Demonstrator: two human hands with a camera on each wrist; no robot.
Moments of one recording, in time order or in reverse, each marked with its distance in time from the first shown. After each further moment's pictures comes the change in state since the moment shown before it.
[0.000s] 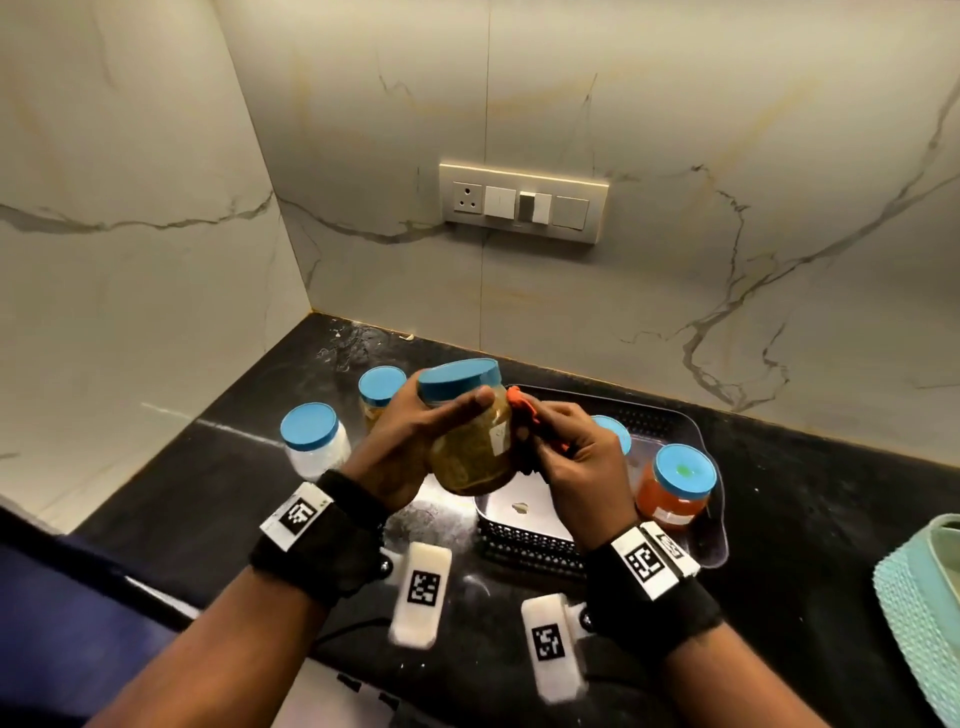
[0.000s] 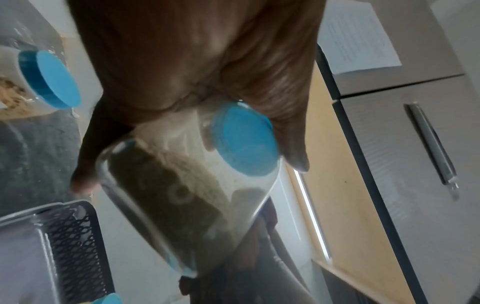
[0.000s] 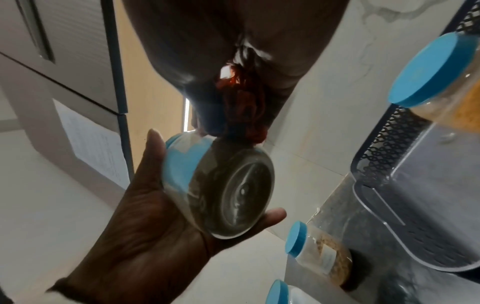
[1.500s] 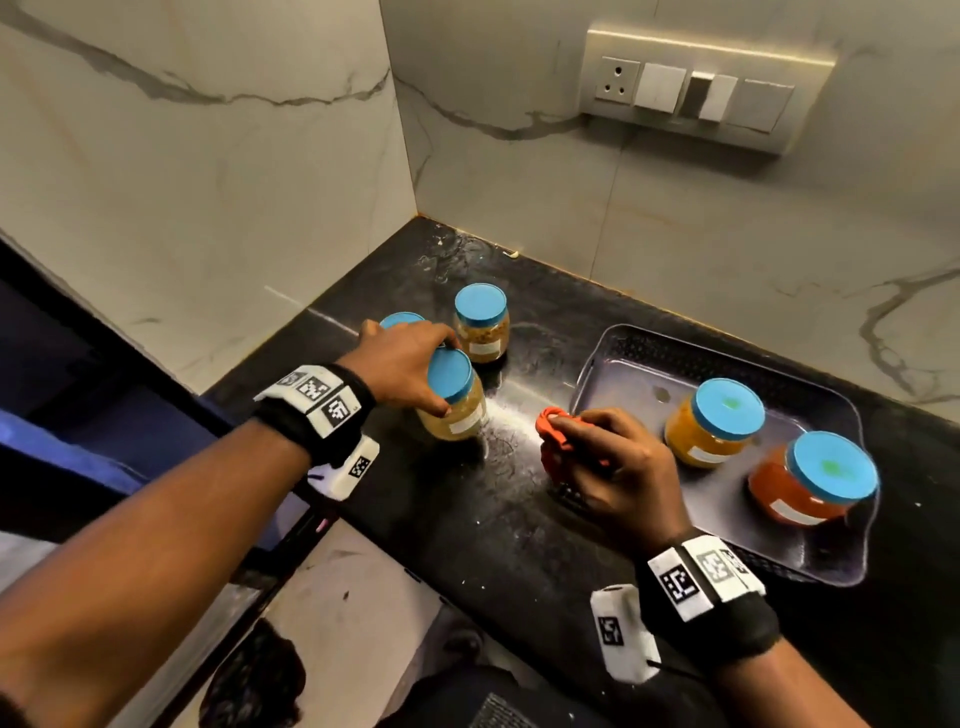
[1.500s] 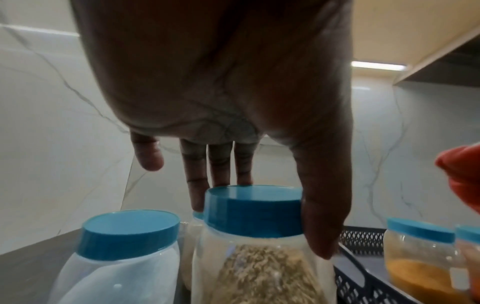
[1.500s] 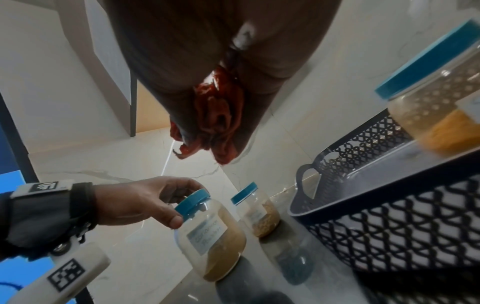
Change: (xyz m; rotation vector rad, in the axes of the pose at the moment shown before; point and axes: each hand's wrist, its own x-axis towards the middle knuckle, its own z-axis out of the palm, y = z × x) left_hand 0.005 -0.012 -0.129 1.682 0.046 -0.313; right_hand -0.021 0.060 0.029 -0.412 -0.216 -0.310
